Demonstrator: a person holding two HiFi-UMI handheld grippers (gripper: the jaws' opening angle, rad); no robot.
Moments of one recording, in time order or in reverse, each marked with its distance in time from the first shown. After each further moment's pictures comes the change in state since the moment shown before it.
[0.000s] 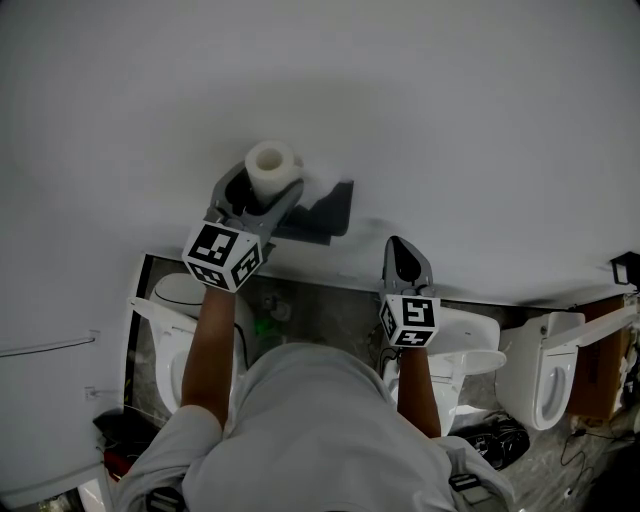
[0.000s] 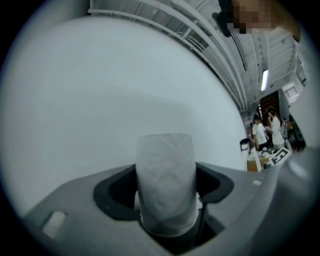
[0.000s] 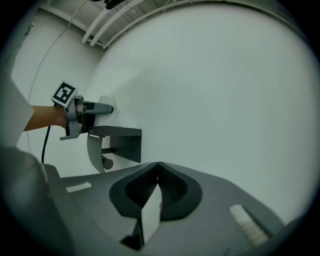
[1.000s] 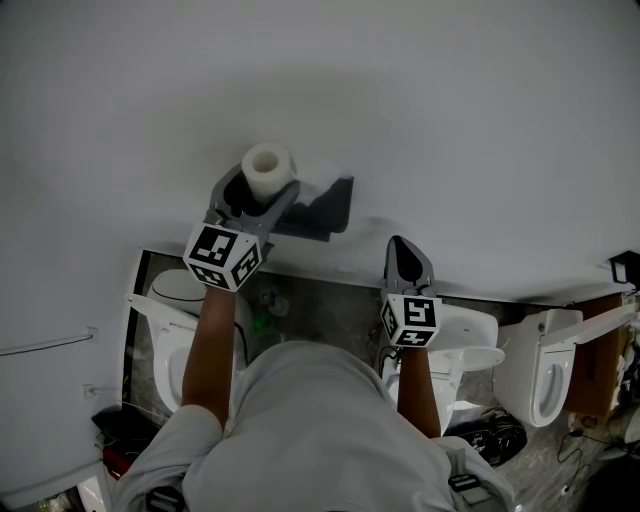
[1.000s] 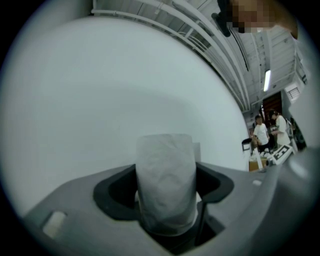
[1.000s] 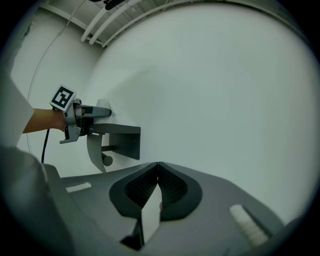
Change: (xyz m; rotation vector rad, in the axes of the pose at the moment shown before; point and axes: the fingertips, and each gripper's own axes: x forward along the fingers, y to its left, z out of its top) left arm -0.003 0.005 -0.018 -0.022 0.000 0.024; right arm -0.004 -0.003 -0.006 -0.001 0.018 -0.011
